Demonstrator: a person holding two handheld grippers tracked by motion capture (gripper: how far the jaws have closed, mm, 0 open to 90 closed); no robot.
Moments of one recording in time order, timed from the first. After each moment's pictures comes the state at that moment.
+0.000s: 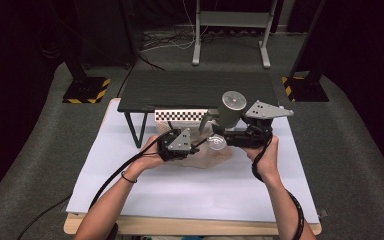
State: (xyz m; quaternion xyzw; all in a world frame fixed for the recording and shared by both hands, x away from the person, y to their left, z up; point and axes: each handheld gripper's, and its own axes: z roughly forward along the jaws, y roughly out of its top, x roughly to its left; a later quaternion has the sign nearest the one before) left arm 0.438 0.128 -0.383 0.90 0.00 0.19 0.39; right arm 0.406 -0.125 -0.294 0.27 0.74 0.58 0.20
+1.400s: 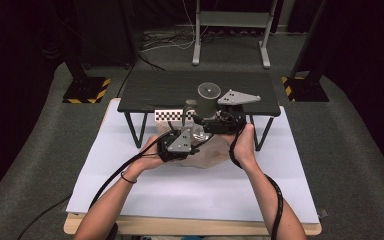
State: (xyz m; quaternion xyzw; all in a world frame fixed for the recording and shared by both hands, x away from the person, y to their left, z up) left arm 0.433 0.129 -0.379 0.90 -0.01 0.20 0.39; right arm 0.450 -0.073 -0.307 0.29 0.76 0.54 0.19
